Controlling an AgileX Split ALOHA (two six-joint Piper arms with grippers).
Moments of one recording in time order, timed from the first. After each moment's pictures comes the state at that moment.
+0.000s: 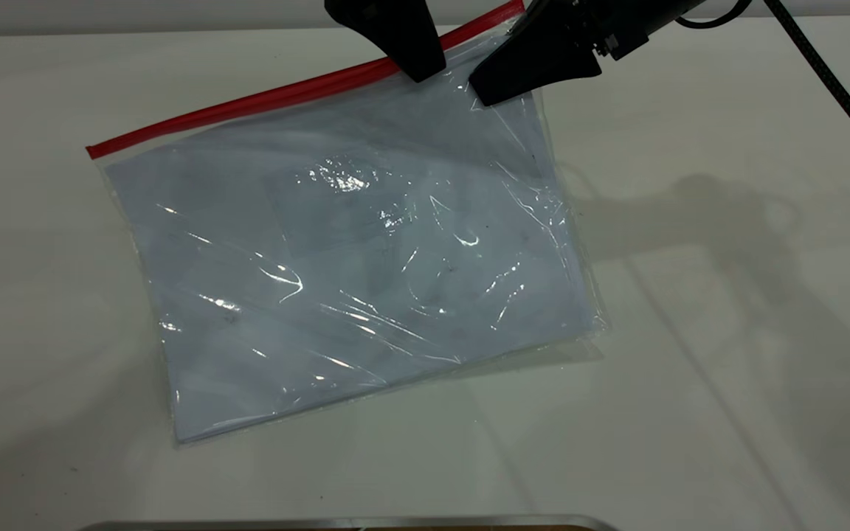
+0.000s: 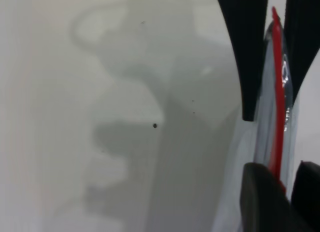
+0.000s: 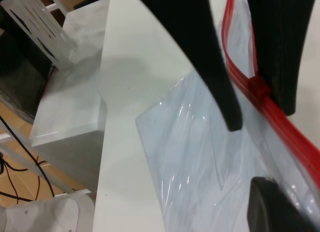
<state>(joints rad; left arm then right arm) -0.50 2.11 -1.57 -0.55 0.80 1.20 0.20 2.32 -1.46 1.23 1.15 -1.90</state>
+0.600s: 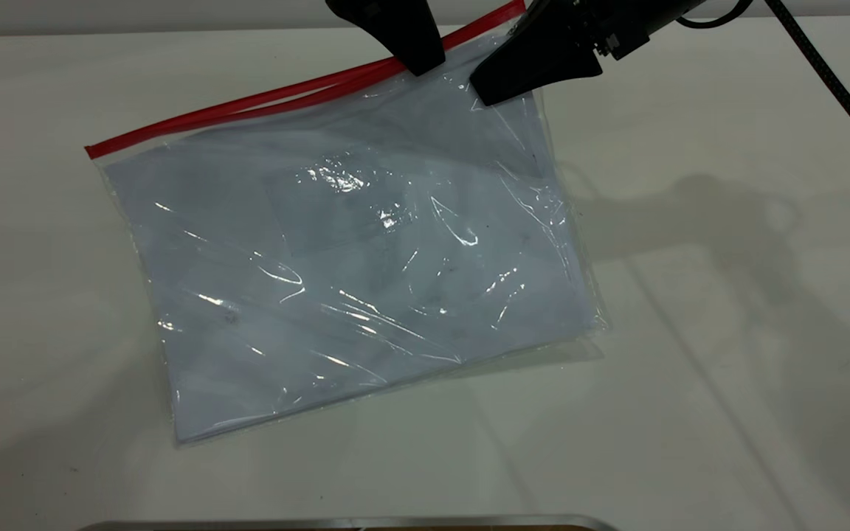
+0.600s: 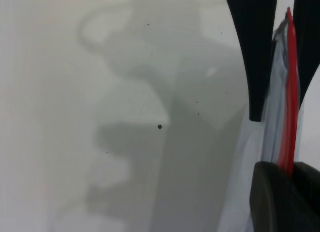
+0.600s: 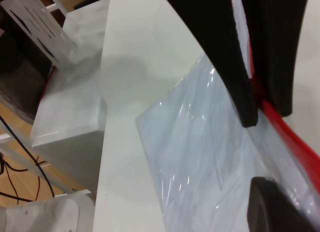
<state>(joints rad) -0.50 2.11 -1.57 -0.55 0.79 1.20 0.19 2.32 -1.46 1.23 1.15 -1.90</state>
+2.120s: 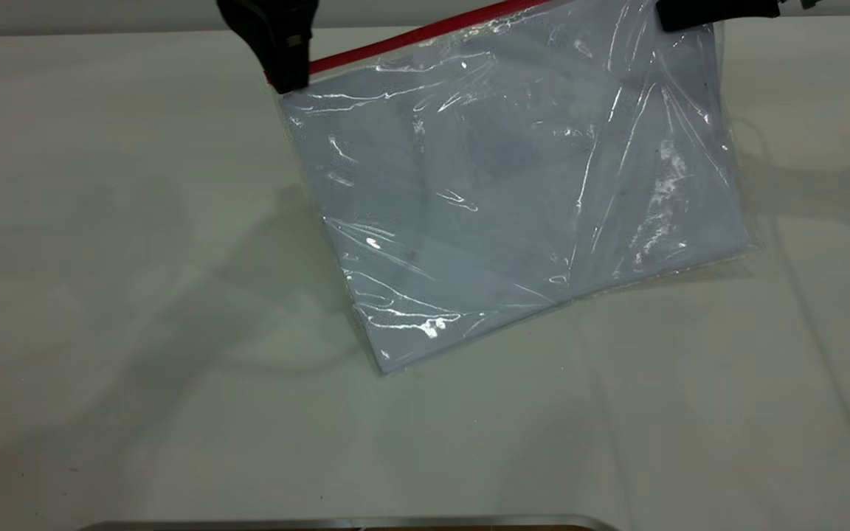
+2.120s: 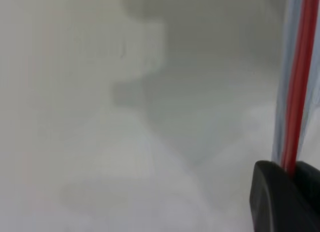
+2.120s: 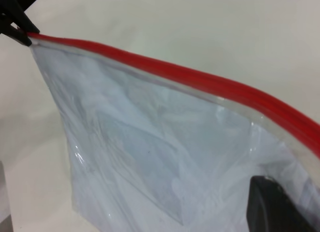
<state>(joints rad) -0.51 2.12 -1.58 -0.01 0.88 0.66 -0.13 2.32 -1.46 1.26 1.06 -1.72</state>
